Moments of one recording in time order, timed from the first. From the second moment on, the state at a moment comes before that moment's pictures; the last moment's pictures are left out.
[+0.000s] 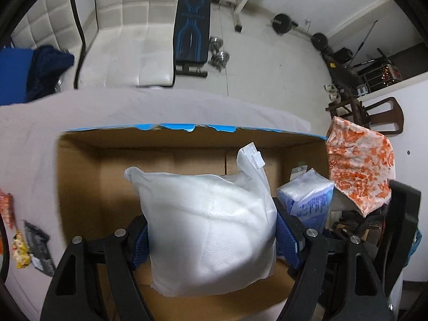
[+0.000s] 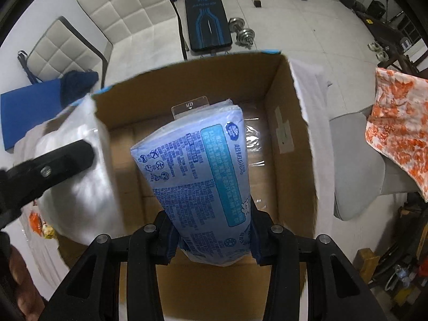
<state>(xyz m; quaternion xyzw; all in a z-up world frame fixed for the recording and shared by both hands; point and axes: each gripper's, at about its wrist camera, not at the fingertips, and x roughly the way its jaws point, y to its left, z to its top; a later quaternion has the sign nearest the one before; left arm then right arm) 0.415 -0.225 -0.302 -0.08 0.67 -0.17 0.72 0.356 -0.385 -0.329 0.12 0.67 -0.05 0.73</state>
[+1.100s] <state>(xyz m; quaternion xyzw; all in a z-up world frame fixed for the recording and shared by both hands) 0.434 -0.264 -0.347 -0.01 0.69 -0.13 0.71 0.400 -0.385 -0.377 0.08 0.67 -0.05 0.74</state>
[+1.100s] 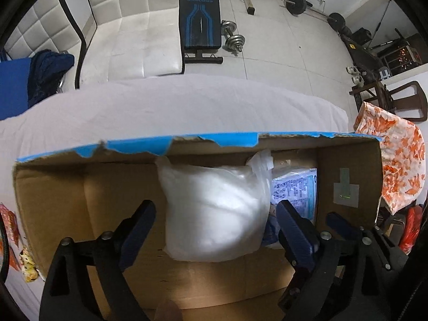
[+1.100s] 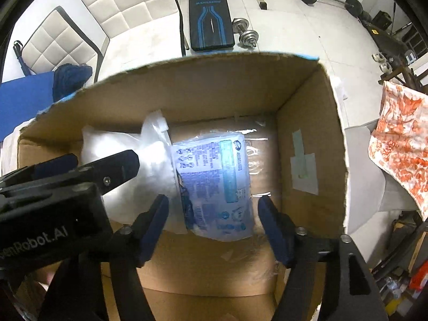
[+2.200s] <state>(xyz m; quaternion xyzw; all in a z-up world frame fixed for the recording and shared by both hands) 0.255 -0.190 -0.181 0.02 0.53 -0.11 0.84 0.213 -0.364 -0.205 0.06 0.58 -0.05 0.81</state>
